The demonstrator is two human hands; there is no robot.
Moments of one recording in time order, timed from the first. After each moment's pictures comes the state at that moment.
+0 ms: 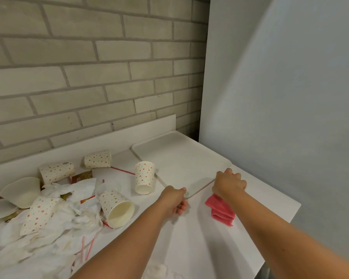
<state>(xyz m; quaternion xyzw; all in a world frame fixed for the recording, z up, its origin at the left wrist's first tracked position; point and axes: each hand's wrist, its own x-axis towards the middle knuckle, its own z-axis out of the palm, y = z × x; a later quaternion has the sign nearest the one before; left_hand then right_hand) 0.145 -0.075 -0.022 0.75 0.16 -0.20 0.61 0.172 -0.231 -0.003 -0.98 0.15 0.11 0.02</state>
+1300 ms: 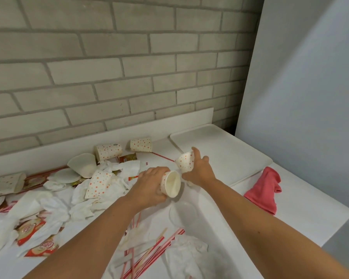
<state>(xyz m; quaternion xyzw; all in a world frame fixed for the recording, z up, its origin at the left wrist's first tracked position) 0.092 0.093 -0.017 0.98 -0.10 0.07 0.18 0.157 -0.073 -0.001 -0.93 -0.06 0.05 0.37</state>
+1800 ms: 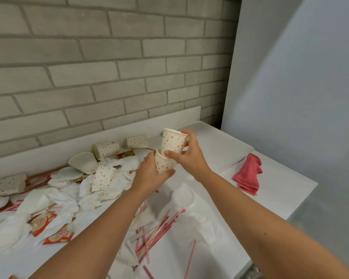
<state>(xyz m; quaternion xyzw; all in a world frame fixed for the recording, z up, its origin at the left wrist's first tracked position) 0.050 0.081 0.016 0.91 0.02 0.11 0.40 0.080 -0.051 0.044 -0.80 -0.12 -0.07 0.59</state>
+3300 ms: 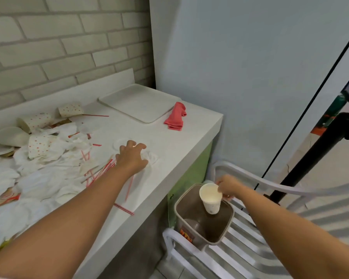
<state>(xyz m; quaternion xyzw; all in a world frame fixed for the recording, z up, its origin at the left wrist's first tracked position) -0.059 -0.024 -0.023 0.98 -0.08 -0.05 0.16 -0.154 -0.303 -0.096 -0.89 0.25 0.23 0.30</state>
